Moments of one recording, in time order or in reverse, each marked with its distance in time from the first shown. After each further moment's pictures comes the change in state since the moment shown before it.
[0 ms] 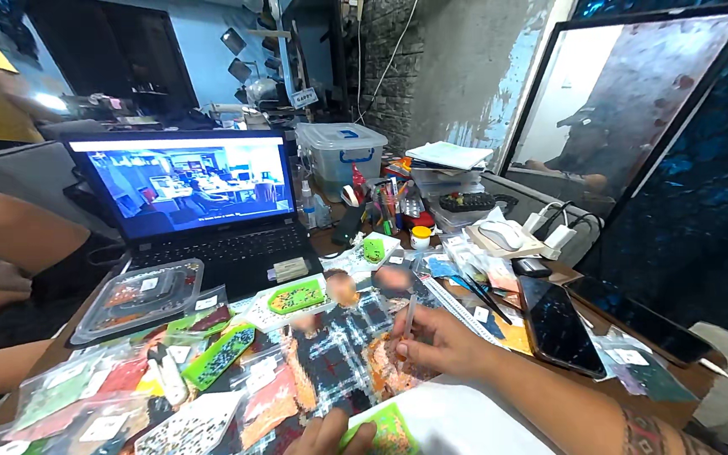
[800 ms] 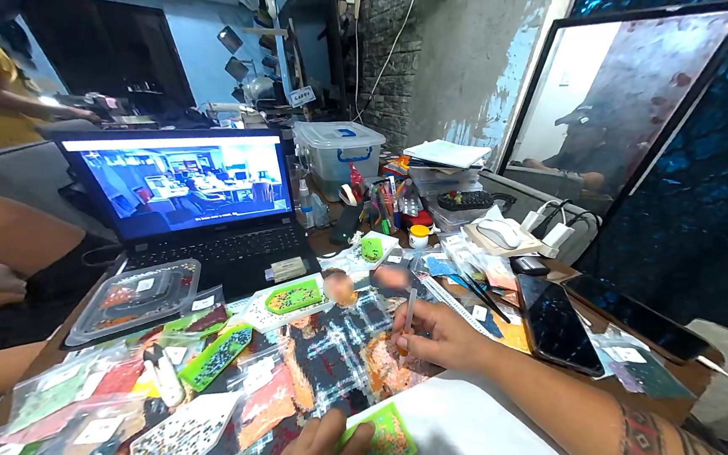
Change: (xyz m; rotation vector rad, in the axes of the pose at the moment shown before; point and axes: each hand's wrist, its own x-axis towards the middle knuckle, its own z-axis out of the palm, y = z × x) left_hand 0.000 -0.002 0.001 -0.018 0.018 0.020; right_hand 0.001 -0.001 -0.004 0.028 0.032 0.067
